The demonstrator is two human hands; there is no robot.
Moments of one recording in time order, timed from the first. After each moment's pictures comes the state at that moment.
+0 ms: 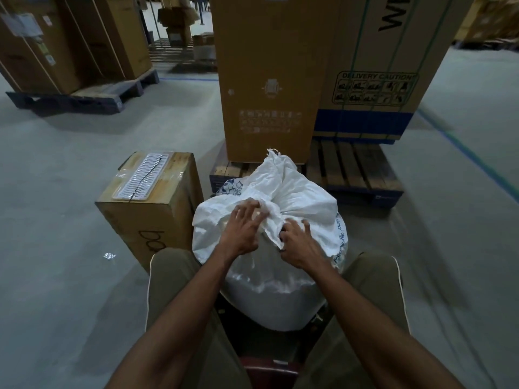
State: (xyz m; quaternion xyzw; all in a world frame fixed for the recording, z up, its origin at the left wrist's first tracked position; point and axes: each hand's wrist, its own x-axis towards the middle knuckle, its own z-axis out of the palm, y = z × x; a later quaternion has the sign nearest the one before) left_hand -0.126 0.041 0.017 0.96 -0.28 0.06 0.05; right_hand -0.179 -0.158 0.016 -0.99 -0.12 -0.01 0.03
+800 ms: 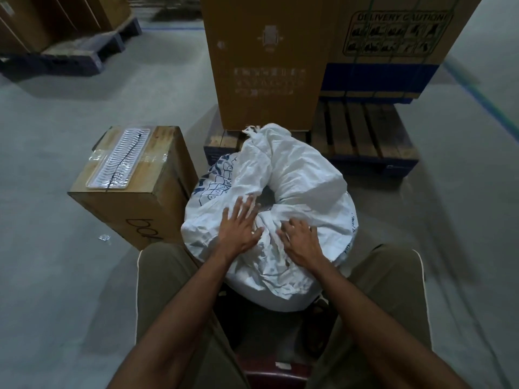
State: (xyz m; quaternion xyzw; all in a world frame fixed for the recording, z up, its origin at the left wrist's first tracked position) left_hand -0.093 0.034 -0.056 0.98 -0.19 -0.10 0.01; right_hand -0.151 -0.171 -0.064 -0.99 -0.05 0.02 0.13
